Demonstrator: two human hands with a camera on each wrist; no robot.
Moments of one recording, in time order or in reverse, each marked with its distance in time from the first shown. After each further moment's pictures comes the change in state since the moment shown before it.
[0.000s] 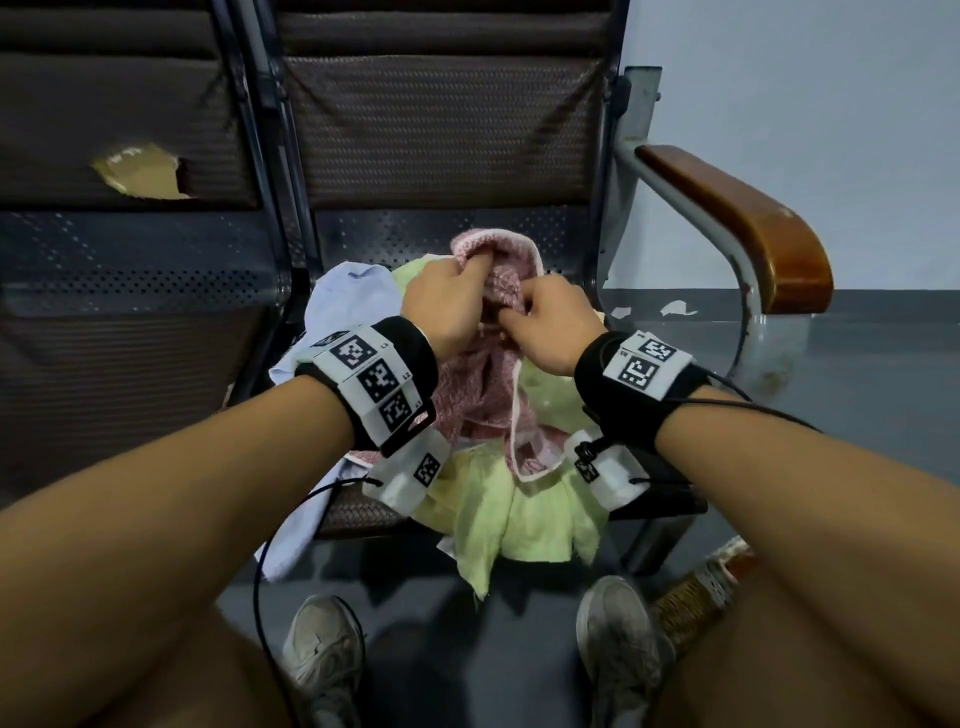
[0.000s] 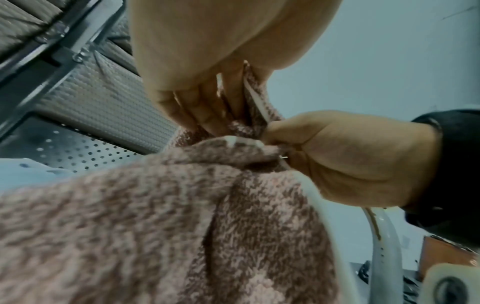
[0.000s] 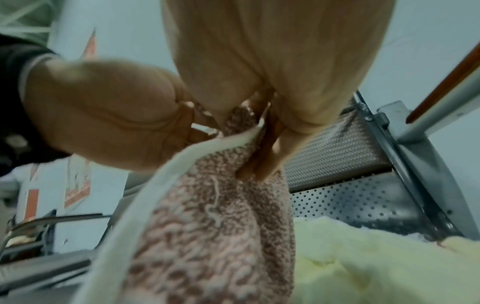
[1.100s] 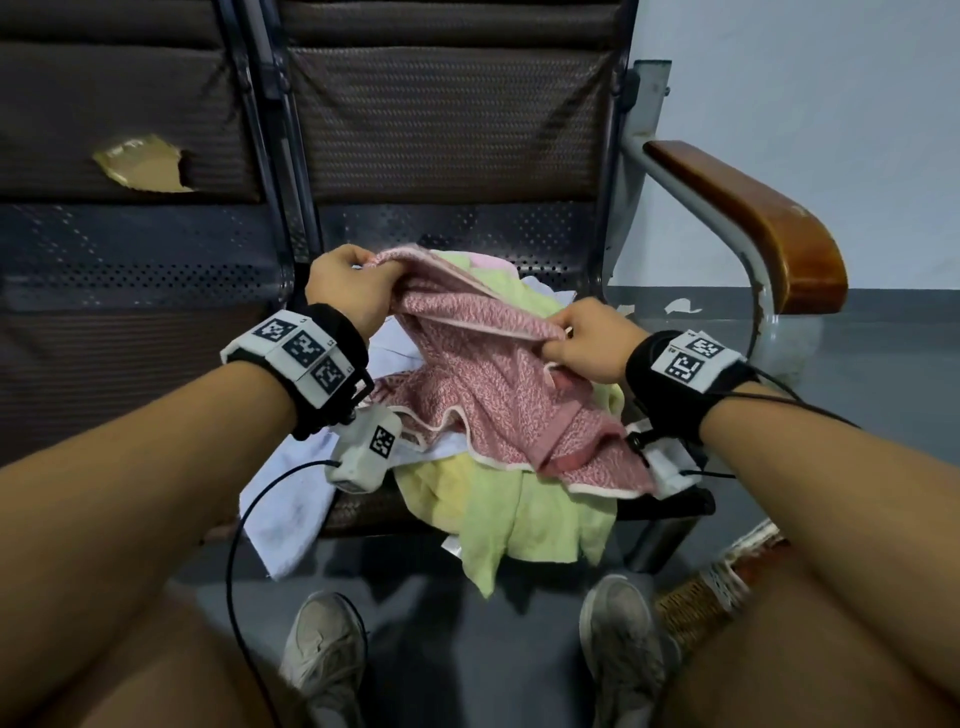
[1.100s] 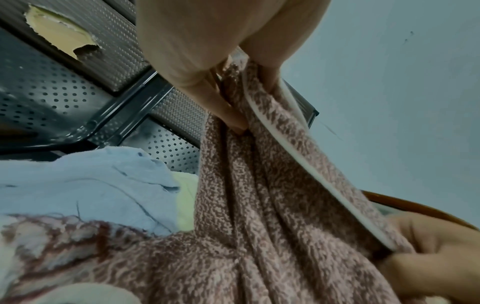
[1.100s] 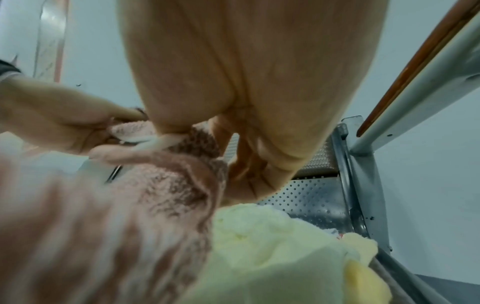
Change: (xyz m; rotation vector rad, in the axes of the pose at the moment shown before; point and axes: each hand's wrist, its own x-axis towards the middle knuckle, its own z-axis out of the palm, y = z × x) left_hand 0.034 -0.055 -0.061 -0.207 0.294 -0.190; right_hand 0.005 0.043 -0.012 -0.120 -0.290 0.069
